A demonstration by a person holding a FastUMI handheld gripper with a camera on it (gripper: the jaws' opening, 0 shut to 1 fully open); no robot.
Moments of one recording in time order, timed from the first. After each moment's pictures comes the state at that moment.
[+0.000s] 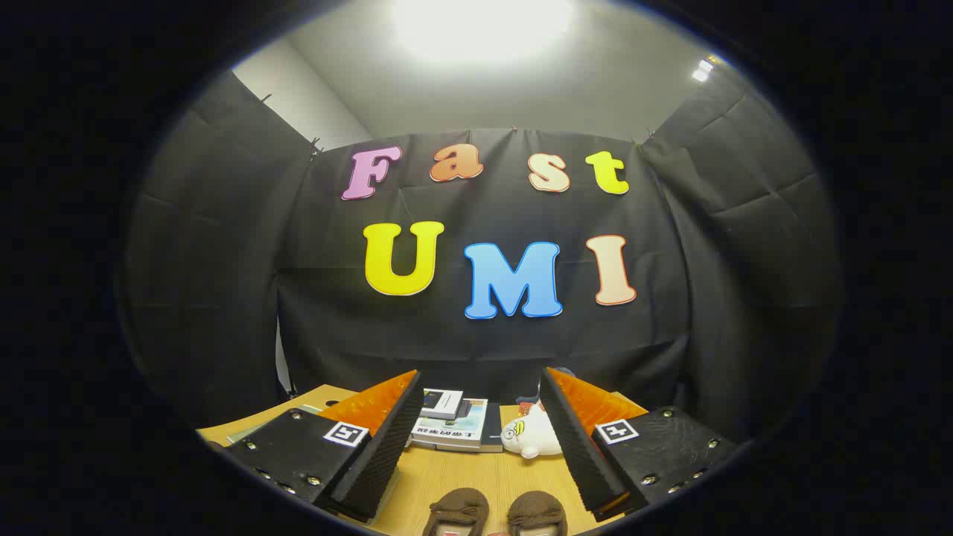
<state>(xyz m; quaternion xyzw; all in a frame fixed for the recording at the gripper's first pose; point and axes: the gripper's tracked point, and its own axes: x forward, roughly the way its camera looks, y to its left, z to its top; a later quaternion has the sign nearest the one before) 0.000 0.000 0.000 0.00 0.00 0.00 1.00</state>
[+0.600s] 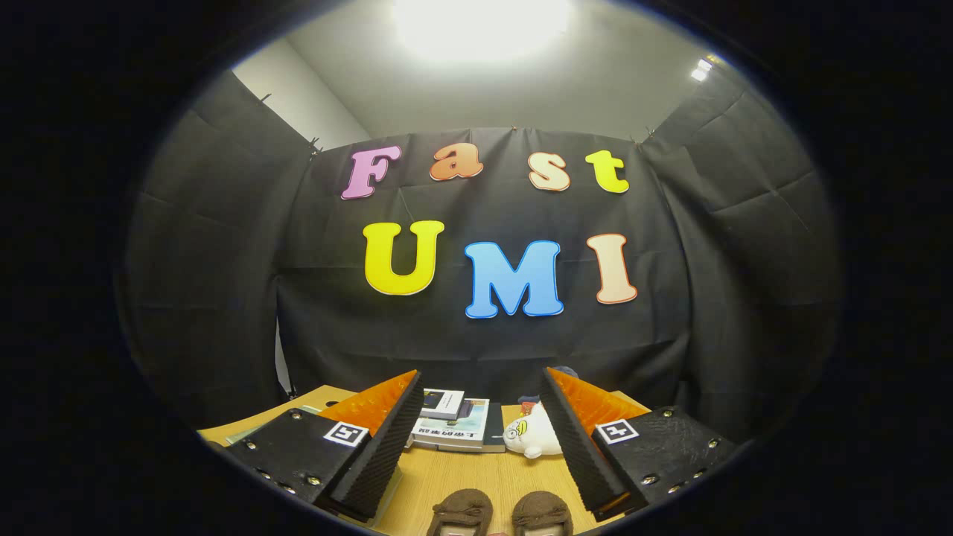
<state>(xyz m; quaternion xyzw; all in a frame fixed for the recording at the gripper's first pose) 0.001 0.000 -0.002 0.00 0.00 0.00 1.00</state>
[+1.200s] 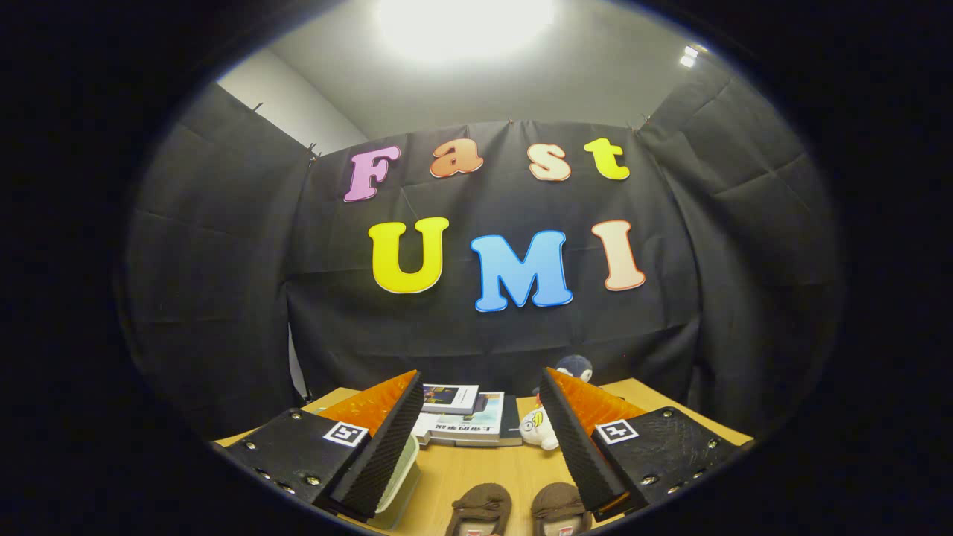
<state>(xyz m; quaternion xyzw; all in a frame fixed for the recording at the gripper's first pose) -0.007 0.018 -0.019 0.06 0.02 0.03 1.00</state>
